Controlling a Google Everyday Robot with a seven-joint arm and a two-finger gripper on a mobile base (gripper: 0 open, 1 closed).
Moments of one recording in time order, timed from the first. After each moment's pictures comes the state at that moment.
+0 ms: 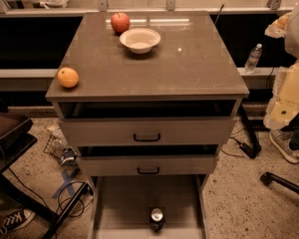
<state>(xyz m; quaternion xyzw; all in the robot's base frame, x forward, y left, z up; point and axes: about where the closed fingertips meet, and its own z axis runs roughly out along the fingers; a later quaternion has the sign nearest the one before) 0.438 -0.213 0.990 -0.60 0.78 -0.05 0.18</state>
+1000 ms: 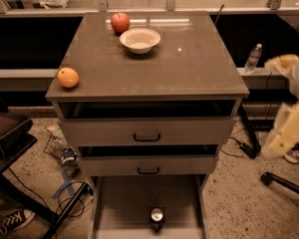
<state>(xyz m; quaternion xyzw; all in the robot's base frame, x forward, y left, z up) 0.430 -0.226 0.929 -0.59 0.77 0.03 0.24</state>
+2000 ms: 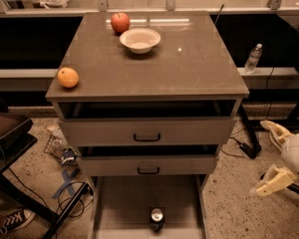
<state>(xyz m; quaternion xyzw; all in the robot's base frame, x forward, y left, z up) 0.437 -0.278 0.747 -0.54 0.74 0.12 0.39</state>
